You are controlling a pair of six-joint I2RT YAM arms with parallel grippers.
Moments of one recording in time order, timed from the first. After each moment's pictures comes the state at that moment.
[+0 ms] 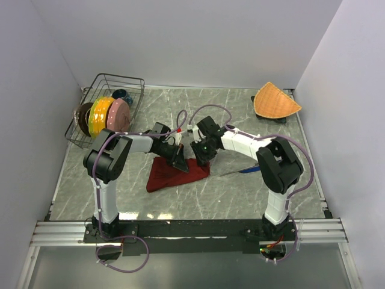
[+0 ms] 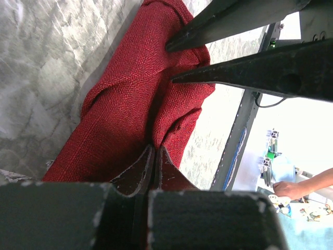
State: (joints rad) left arm -0.45 1.99 1.08 -0.21 1.00 -0.13; right arm 0.62 1.85 1.24 -0.54 -0.27 0.05
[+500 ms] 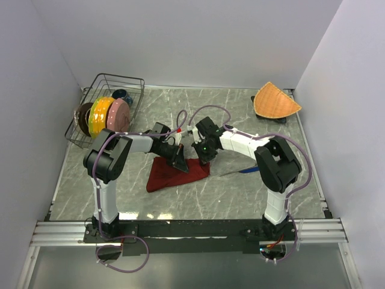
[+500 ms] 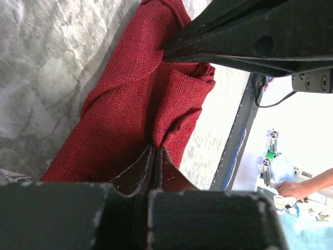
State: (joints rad) left arm -0.45 1.99 1.08 -0.21 1.00 -0.13; right arm 0.63 1.88 1.25 -0.56 -0.21 0.05
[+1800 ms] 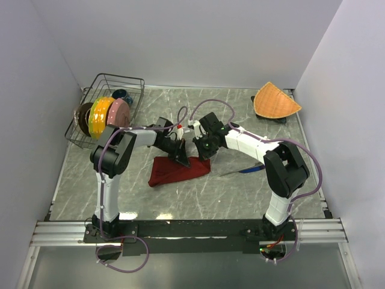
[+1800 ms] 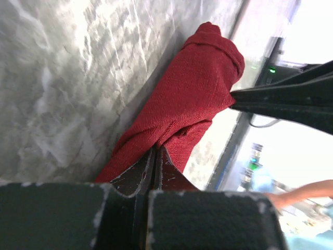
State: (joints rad) left arm -0.44 2.09 1.24 -0.33 0.95 -0.20; right arm 0.61 1.78 1.25 -0.55 -0.25 0.01
